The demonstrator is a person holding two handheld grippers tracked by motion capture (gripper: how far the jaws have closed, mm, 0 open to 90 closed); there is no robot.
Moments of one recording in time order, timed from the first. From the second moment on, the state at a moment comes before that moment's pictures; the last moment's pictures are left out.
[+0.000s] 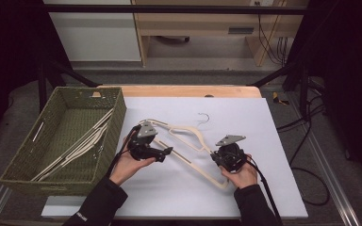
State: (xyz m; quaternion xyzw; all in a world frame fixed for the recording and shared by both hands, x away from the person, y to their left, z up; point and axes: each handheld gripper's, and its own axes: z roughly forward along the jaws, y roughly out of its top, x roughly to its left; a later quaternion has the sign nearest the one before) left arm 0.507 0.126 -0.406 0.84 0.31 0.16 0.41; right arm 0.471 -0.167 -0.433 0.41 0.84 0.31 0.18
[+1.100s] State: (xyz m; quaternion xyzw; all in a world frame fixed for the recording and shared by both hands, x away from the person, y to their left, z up) left arm 0.598 0.069 -0.453 0.89 0.27 0.16 0.34; right arm 0.459 -0.168 -0.417 0.39 0.85 0.32 0.18
